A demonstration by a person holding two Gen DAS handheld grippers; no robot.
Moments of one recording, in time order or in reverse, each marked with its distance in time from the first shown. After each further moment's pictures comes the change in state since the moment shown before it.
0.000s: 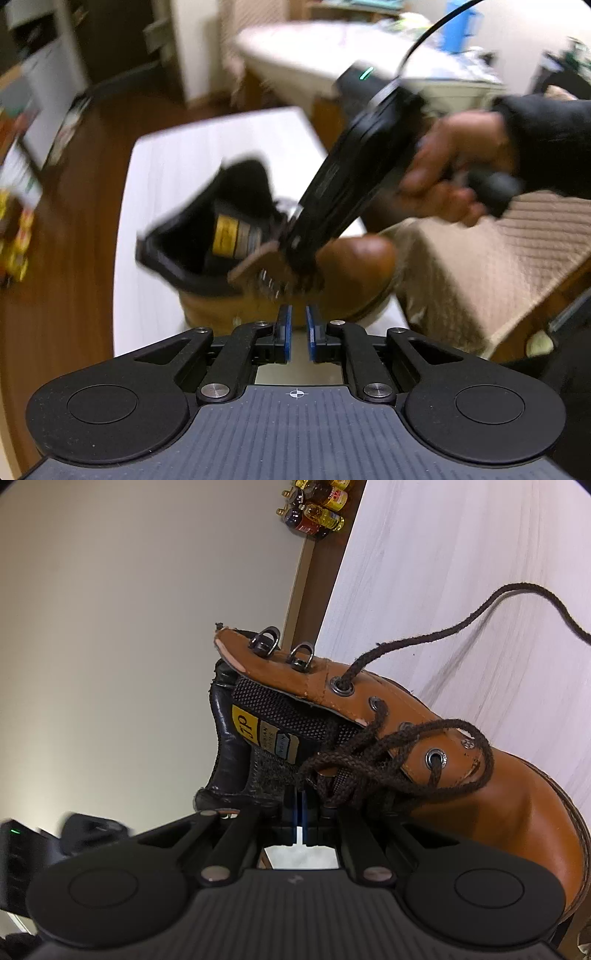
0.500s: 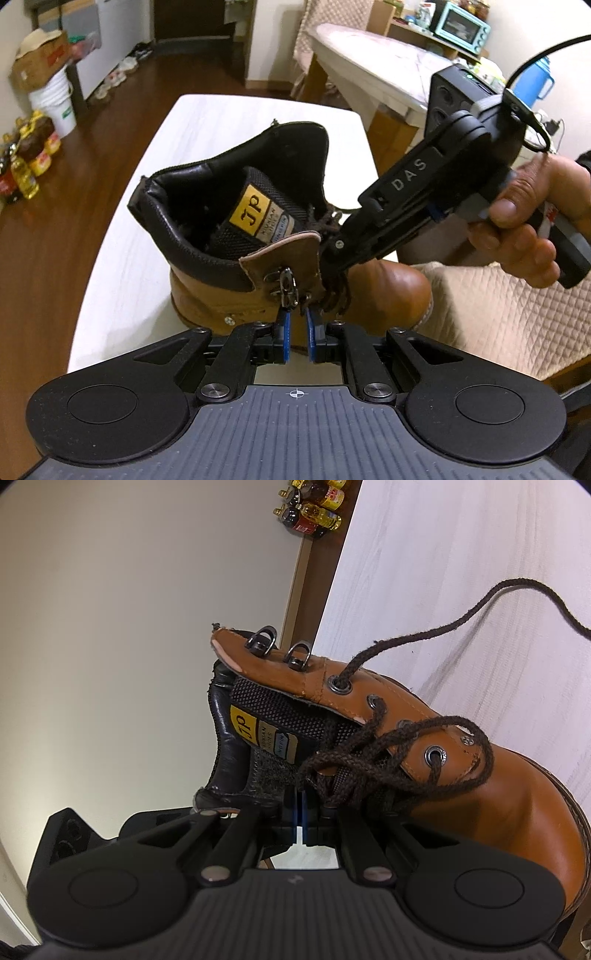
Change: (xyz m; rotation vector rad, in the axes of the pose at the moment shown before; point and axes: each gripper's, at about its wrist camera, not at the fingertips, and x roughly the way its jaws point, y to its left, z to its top) left arm 0.036 0.016 0.001 -0.235 -0.047 -0.010; right arm -0.010 -0.006 0.014 0.014 0.004 -0.001
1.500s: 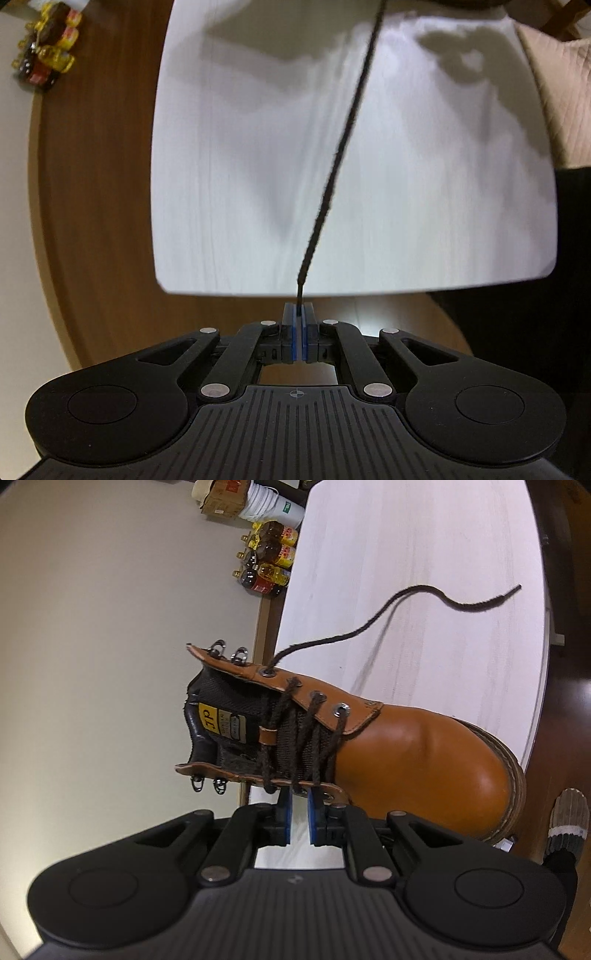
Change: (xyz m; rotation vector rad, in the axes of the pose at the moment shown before) left arm -0.043 0.064 -0.172 0.111 0.696 0.268; right arm -0.016 -0.006 -0.090 0.099 -0.230 -0.096
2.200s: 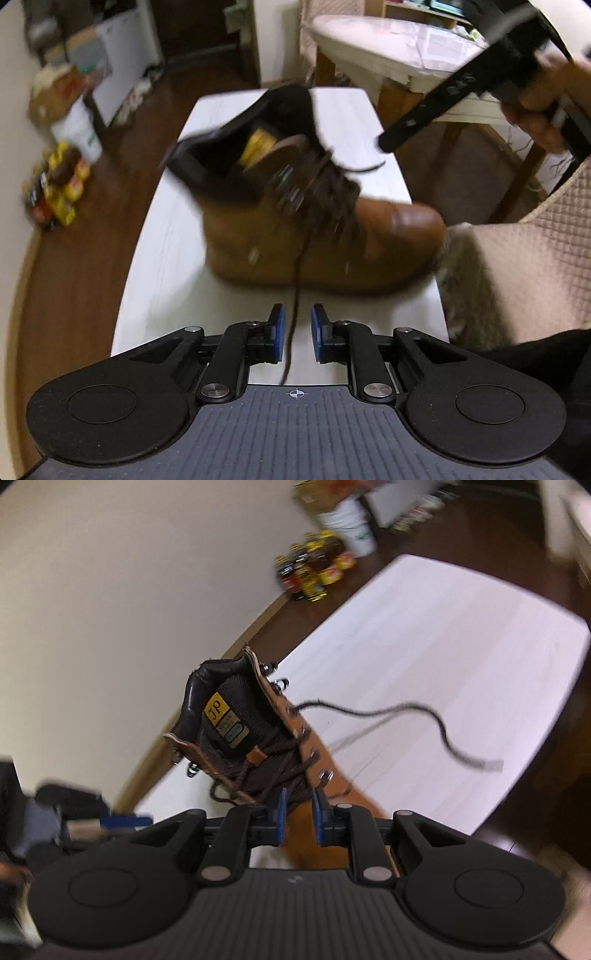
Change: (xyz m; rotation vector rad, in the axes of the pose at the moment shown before) left arm -0.085 -0.095 0.121 -0.007 -0.720 -0.005; right arm -0.009 0.063 0.026 -0.701 0.031 -0.278
